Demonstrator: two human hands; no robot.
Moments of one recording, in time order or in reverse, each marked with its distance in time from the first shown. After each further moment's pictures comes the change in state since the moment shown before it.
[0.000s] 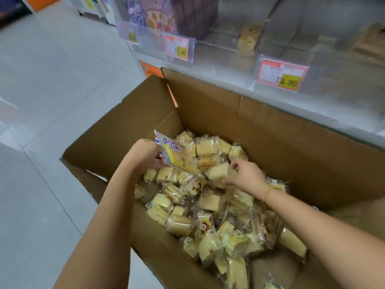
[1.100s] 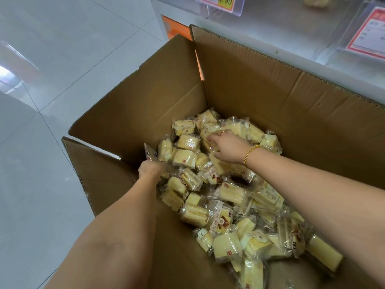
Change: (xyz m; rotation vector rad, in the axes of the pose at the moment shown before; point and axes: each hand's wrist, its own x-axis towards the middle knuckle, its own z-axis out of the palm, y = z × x) left_hand 0.100 -0.148 0.007 0.085 0.270 -0.463; right_hand 0.108 -0.069 0.064 -0.574 -0.273 -0.440
